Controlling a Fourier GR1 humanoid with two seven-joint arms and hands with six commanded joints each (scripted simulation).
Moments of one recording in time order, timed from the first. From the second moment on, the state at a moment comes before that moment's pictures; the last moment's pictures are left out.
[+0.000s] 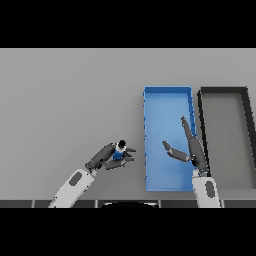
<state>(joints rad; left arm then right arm) -0.17 0.19 -0.59 -1.39 0.06 -0.13 -0.17 0.07 -0.16 0.10 -1.68 0.18 0.06 -0.05</state>
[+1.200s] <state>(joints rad) -0.24 0.09 -0.55 -1.57 0.03 -0.20 -0.08 0.12 -0.13 0.10 -1.69 0.21 0.01 -0.09</state>
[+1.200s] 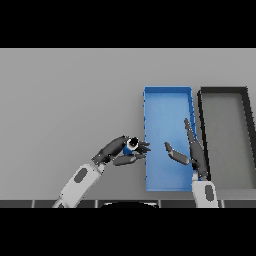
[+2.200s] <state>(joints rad) -0.21 0.05 -0.51 -1.59 -0.05 -0.26 -0.04 -0.15 -0.35 0.25 -2.08 -0.16 0.39 0.19</state>
